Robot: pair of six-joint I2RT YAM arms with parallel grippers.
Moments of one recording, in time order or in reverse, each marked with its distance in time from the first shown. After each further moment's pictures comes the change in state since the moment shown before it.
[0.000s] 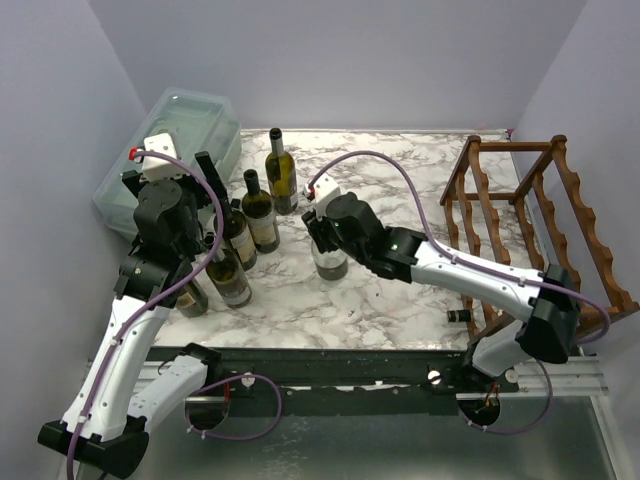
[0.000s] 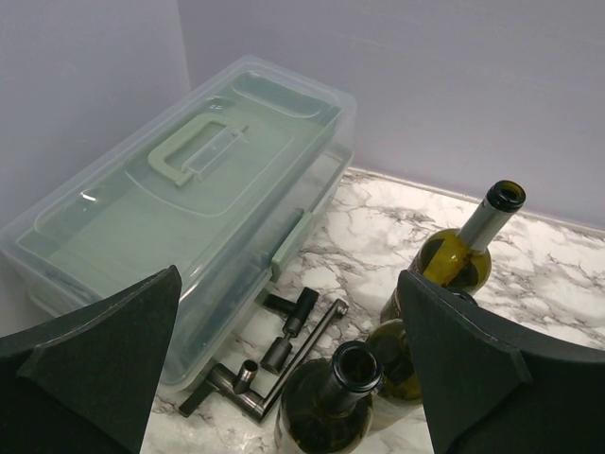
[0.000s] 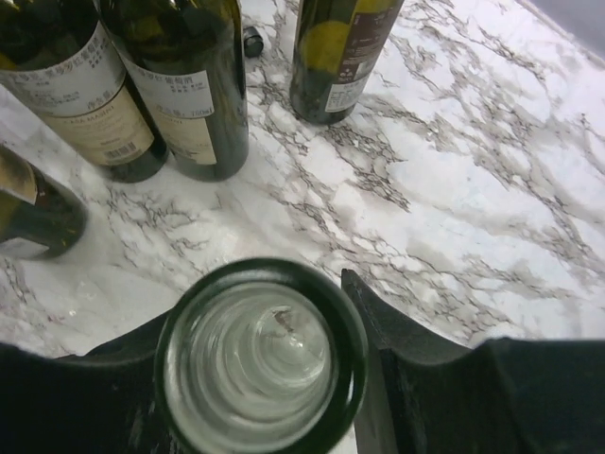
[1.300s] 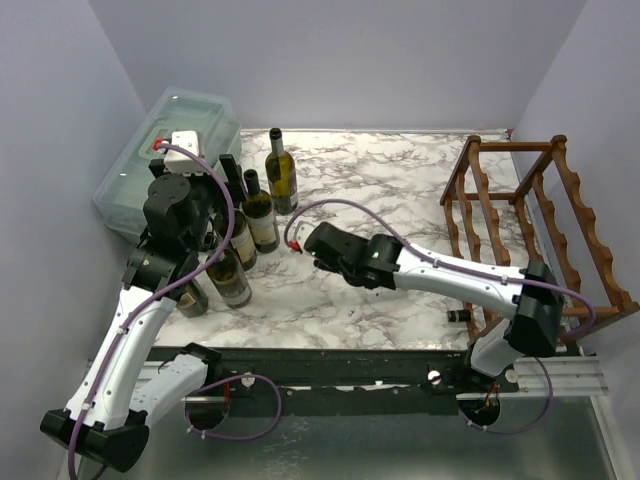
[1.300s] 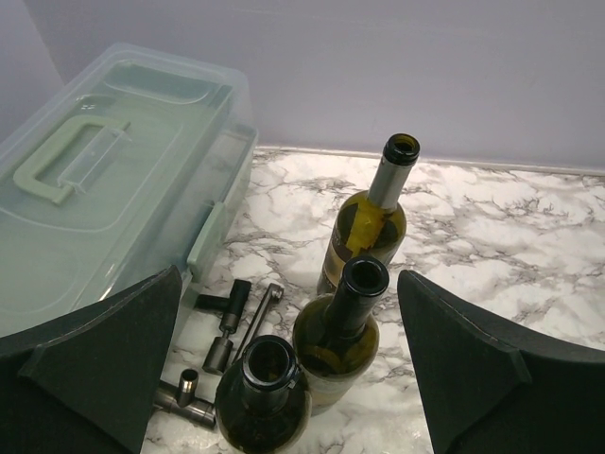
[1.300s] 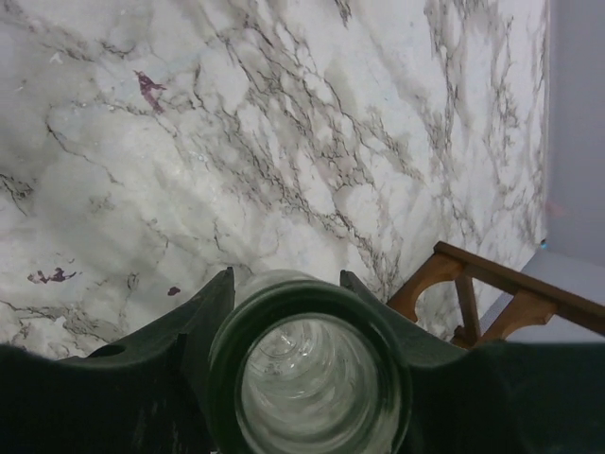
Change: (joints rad) left arm -0.013 0.042 -0.014 0.037 0.247 -0.001; right arm 0.070 0.051 0.069 -0.540 0.196 -0.335
